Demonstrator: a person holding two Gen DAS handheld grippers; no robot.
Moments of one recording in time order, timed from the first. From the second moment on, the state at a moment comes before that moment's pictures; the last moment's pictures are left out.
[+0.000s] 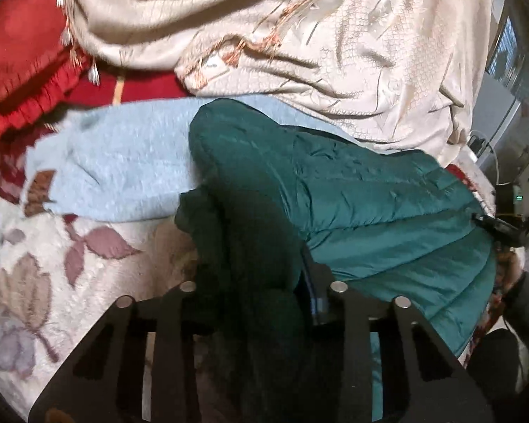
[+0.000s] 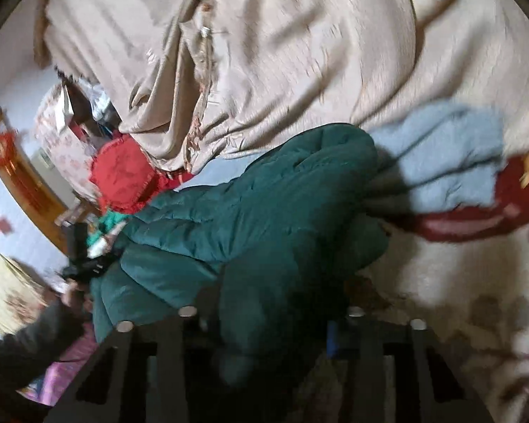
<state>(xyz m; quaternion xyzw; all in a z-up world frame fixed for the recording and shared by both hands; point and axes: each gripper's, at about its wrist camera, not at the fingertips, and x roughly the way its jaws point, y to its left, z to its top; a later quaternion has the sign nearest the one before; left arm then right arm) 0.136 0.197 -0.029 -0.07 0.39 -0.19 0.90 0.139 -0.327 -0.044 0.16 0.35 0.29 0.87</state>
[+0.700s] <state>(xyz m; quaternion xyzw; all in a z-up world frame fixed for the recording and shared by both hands) 0.108 0.134 -0.023 -0.11 0.43 -0.20 0.87 0.079 -0.425 -0.033 0.27 0.43 0.17 0.85</state>
